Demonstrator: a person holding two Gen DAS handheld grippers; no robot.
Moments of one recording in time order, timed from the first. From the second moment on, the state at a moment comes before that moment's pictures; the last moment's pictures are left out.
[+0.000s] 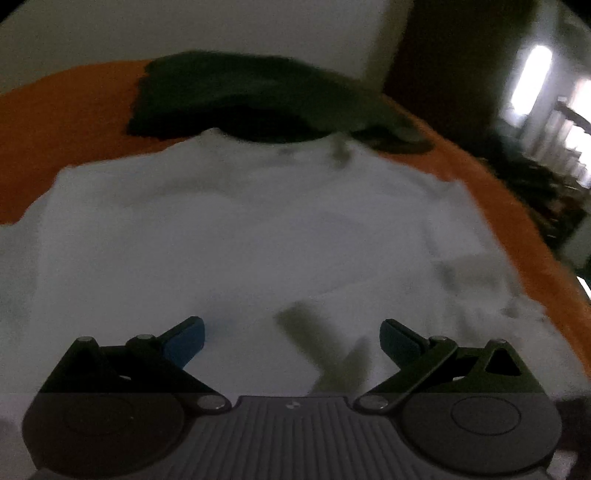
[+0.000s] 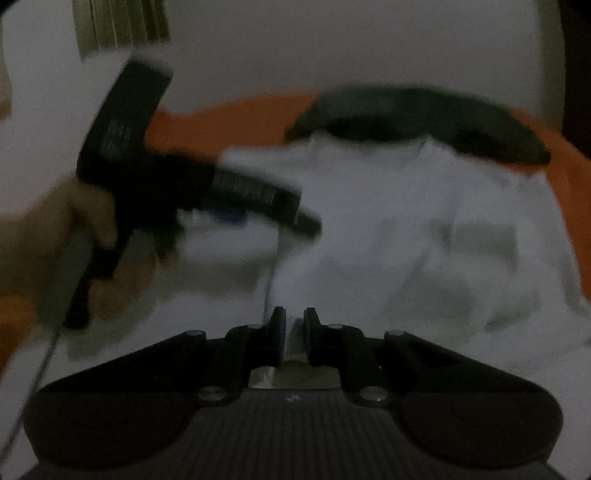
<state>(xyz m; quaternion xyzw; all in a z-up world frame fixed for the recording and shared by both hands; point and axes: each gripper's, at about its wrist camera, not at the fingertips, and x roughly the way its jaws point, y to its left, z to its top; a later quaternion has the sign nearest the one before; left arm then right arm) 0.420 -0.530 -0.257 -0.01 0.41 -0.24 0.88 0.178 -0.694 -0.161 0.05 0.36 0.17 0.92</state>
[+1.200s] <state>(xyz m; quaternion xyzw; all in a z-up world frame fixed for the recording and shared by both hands) 0.429 -0.528 -0.277 0.00 0.40 -0.18 0.90 0.242 -0.661 -0.137 0.03 0.36 0.18 0.92</state>
